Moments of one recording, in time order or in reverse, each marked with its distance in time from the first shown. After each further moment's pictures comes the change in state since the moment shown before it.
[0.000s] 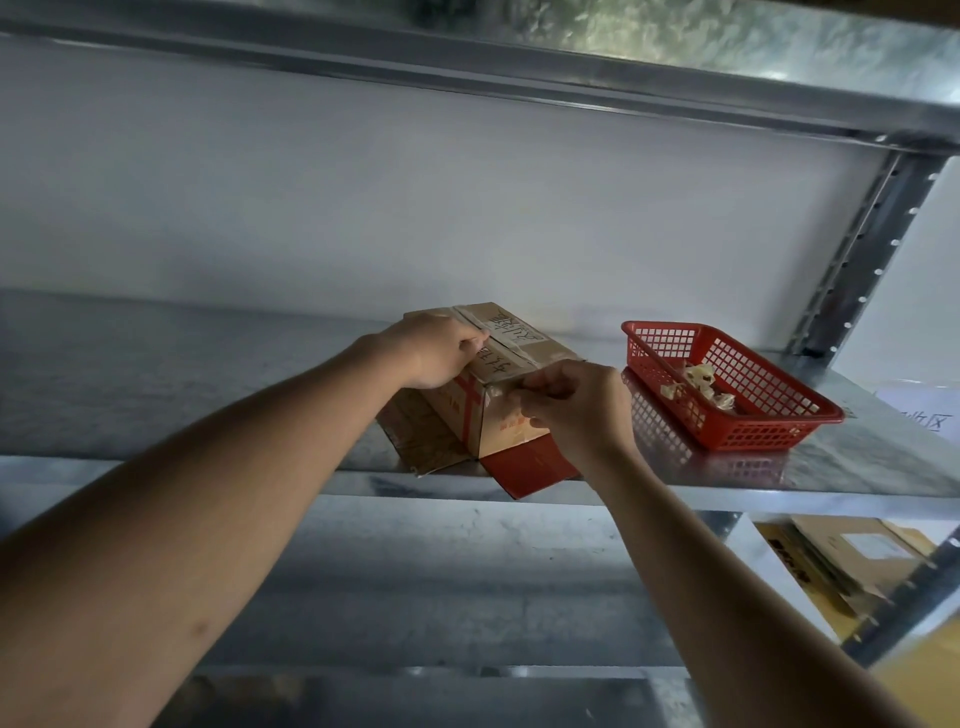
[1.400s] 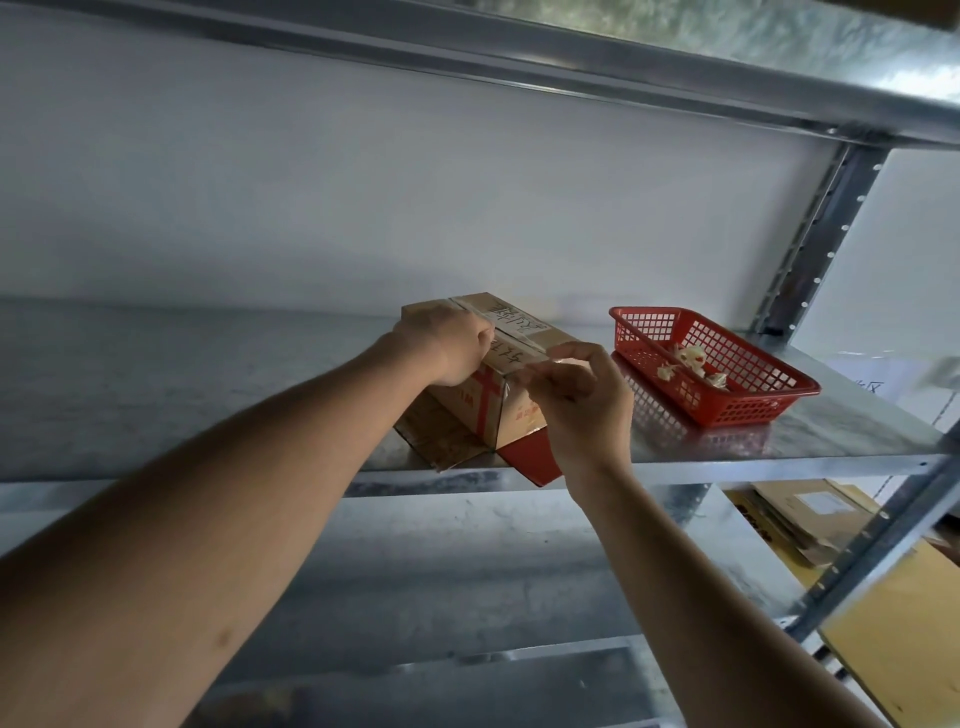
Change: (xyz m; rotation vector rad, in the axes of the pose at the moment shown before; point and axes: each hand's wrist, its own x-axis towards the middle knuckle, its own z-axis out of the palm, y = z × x) left_hand 0.003 0.000 0.006 0.065 0.059 0.000; right_hand -0.029 -0.006 0.038 0.333 0.247 0.009
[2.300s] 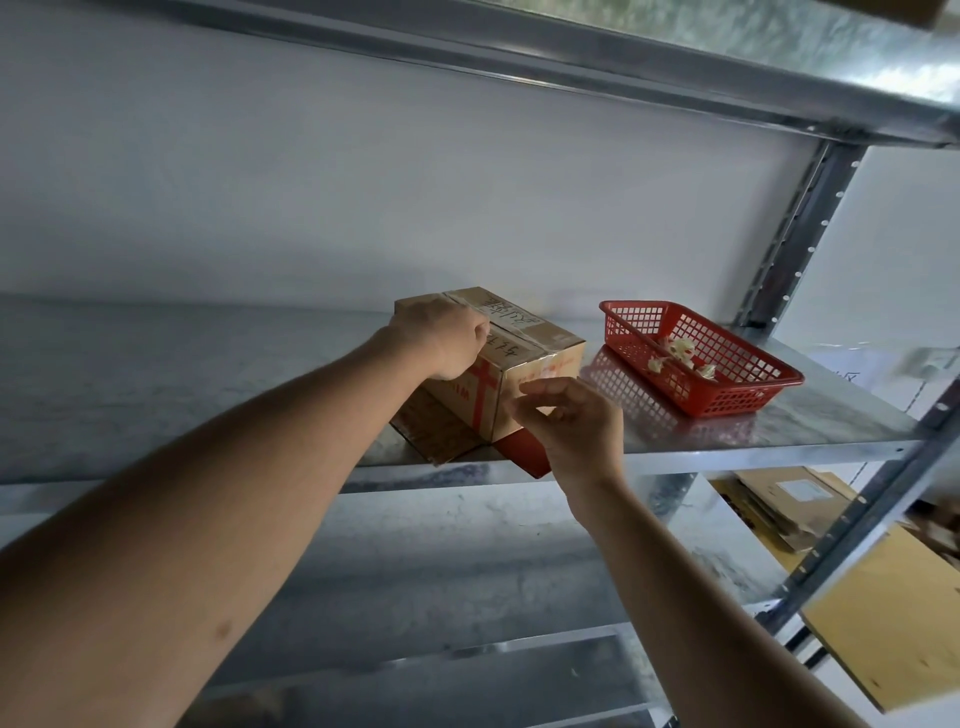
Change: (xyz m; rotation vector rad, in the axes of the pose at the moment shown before) left_hand -0.001 -0.001 -0.001 0.041 0.026 0.042; right_hand -0.017 0.024 -0.006 -0.156 -0.015 0.041
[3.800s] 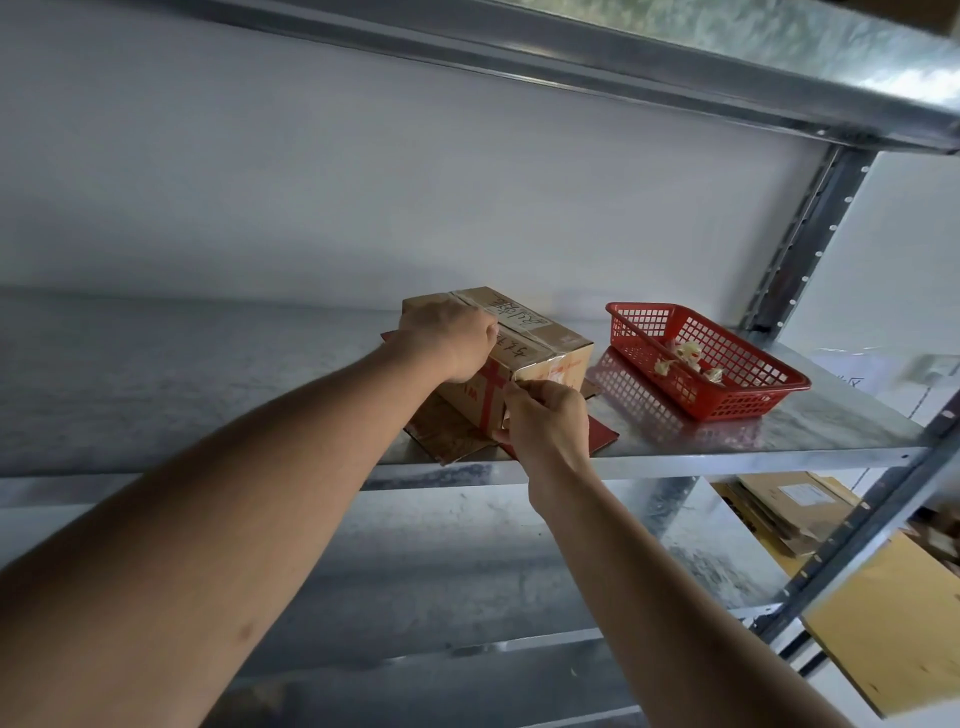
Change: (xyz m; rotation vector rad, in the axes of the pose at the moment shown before) left_hand -0.005 0.004 0.000 0.059 0.030 -0.031; right_hand -0.006 -0.039 0.044 0.001 0.042 0.369
